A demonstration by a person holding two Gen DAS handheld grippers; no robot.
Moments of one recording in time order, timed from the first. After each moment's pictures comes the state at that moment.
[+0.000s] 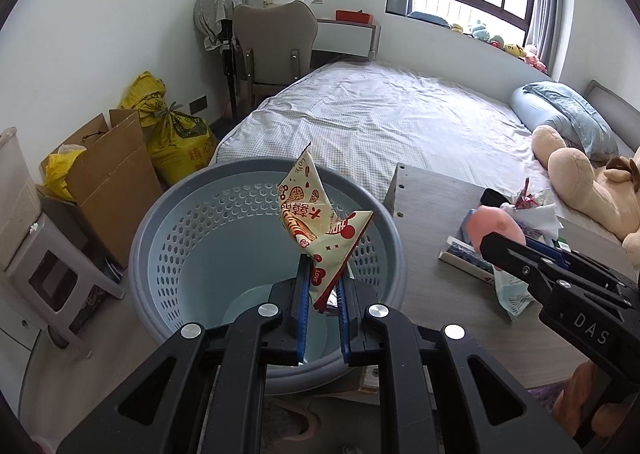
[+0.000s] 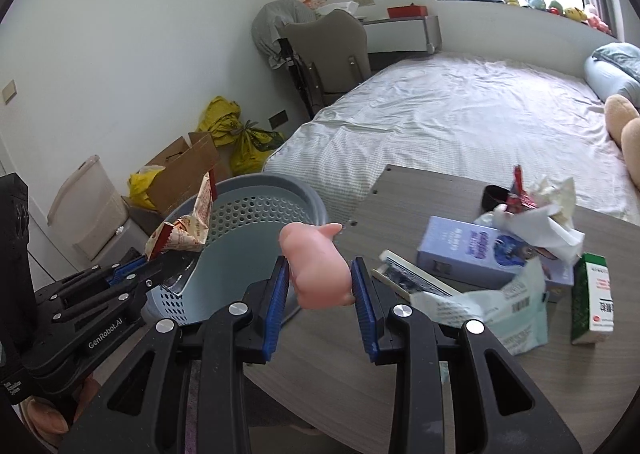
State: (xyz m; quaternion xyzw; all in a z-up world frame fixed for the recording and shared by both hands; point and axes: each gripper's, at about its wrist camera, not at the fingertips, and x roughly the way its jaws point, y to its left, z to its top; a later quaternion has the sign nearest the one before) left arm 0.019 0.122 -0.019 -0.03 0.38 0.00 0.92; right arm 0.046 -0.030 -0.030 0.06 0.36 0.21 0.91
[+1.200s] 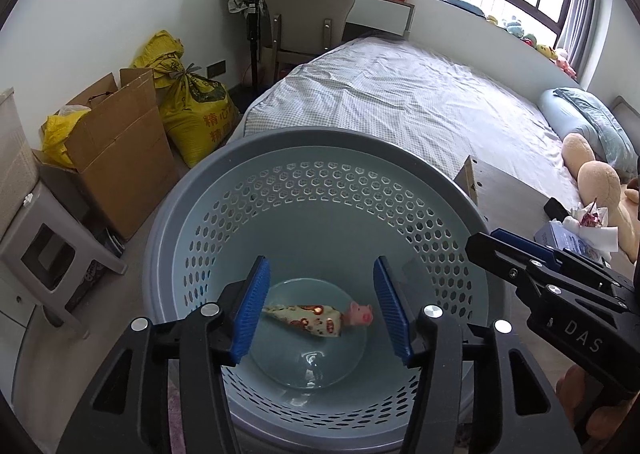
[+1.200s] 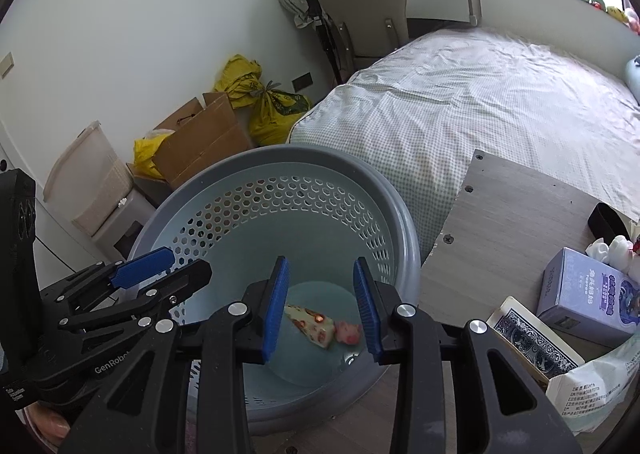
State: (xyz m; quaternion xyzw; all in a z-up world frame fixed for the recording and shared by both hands) left arm 0.072 0.190 -0.063 -0.07 0.42 0.03 0.90; right arm 0.103 0.045 -0.067 0.04 0.41 0.24 0.88
